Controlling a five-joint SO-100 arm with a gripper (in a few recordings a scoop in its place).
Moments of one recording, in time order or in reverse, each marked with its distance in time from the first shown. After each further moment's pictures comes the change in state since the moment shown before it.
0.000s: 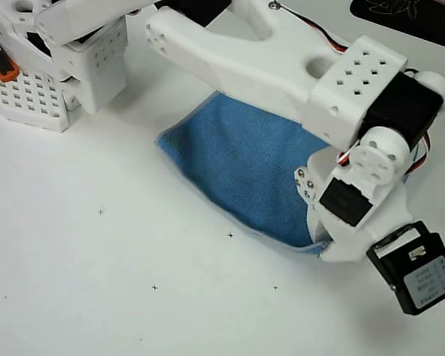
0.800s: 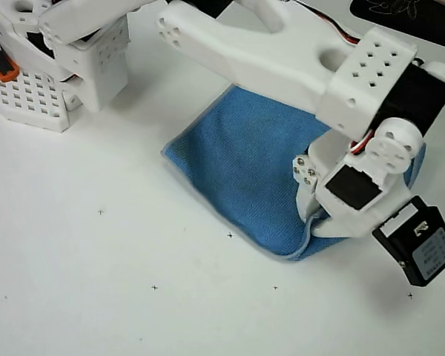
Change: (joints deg) arm -3.3 0.0 6.2 2.5 -6.2
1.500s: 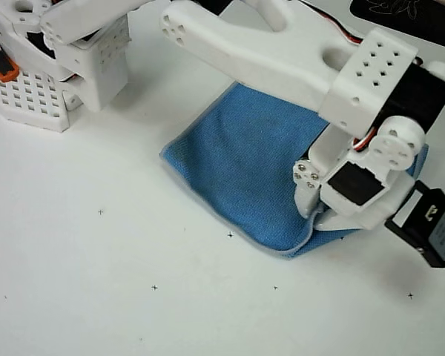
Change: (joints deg) arm -0.3 0.1 -4.0 0.0 -14.1
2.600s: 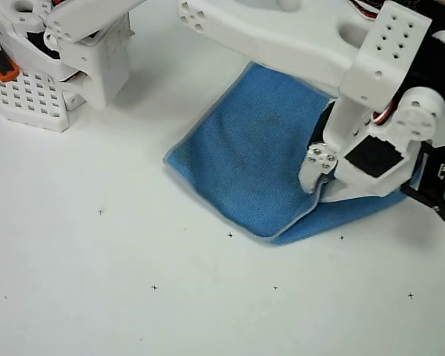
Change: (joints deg) arm -6.2 0.7 9.7 0.2 -5.5
